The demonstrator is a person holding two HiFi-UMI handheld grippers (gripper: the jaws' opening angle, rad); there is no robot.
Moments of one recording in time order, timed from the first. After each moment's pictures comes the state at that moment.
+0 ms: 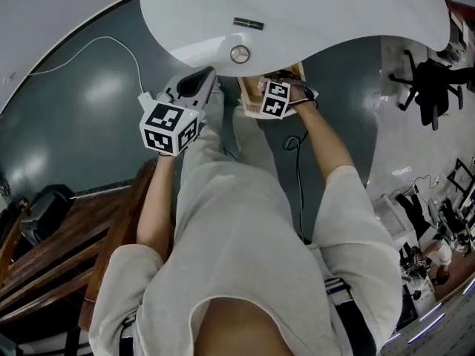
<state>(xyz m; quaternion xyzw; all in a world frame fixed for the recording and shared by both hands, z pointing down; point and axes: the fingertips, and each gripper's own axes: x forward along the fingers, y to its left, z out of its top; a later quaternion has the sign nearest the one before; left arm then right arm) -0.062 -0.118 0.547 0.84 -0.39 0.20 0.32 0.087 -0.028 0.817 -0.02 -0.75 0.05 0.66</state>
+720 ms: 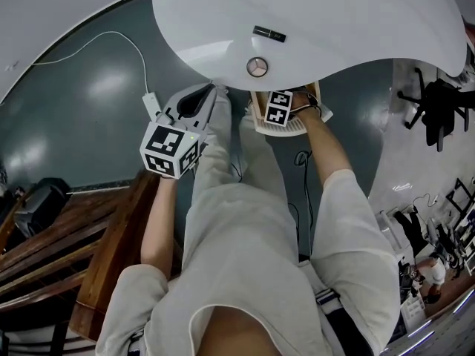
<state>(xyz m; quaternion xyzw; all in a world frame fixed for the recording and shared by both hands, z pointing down) -0.095 -0.105 0.576 0.82 -0.42 0.20 0.33 0.076 -0.034 0.886 -0.07 -0.73 0.01 0.68</state>
